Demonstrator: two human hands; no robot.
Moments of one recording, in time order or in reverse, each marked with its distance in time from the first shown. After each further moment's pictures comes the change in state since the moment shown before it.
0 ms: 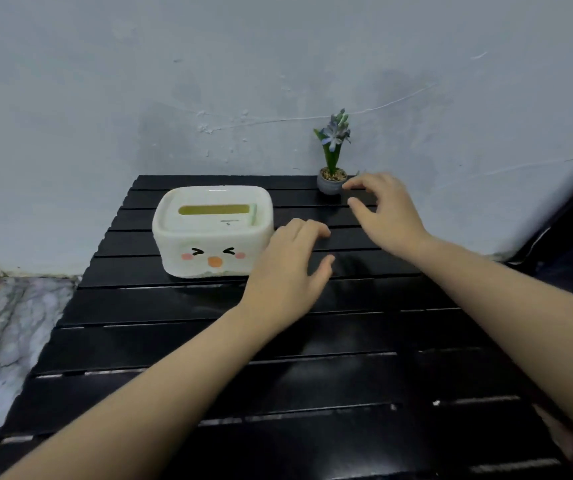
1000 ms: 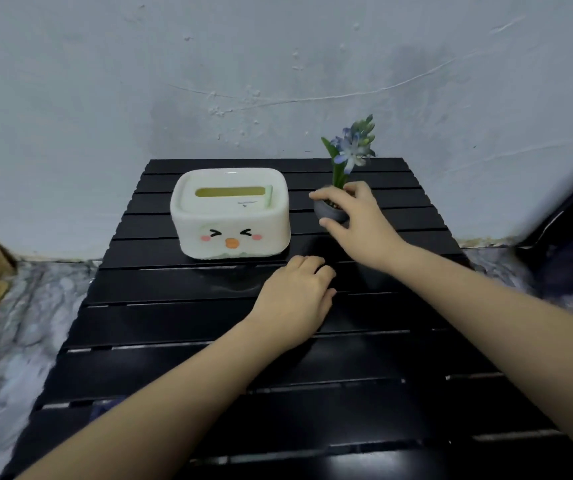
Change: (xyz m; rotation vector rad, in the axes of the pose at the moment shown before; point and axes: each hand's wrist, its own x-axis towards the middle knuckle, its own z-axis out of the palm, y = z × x) left_hand -0.047 -0.016 0.015 0.281 -0.308 0.054; right_hand -0.037 -0.047 0.038 0.123 -0.226 0.013
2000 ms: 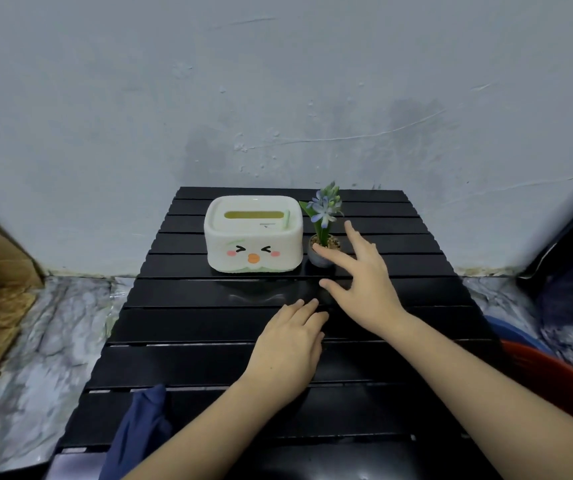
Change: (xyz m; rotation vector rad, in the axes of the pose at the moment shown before) left_hand -0.070 0.008 0.009 -0.003 0.135 -0.065; right_hand -0.066 -0.028 0.022 -0.166 0.104 -0.052
